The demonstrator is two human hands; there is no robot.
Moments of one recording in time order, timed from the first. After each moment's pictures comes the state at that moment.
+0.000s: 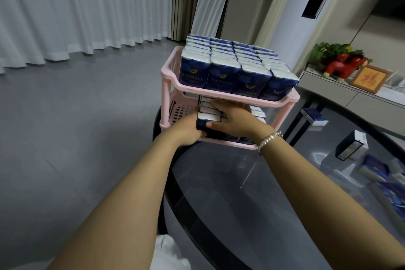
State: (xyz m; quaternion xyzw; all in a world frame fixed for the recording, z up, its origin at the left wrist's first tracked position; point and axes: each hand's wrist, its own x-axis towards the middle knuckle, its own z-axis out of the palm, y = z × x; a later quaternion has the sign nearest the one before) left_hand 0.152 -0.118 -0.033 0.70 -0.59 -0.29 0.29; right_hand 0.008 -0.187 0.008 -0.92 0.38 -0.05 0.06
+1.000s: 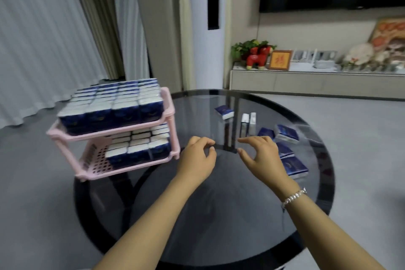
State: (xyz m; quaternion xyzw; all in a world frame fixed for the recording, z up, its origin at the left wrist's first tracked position) left_hand -0.092 -0.104 -0.001 0.61 -0.67 -0.19 0.37; right_hand -0.274 -0.113 -0.013 -0.74 0.58 -0.34 0.06
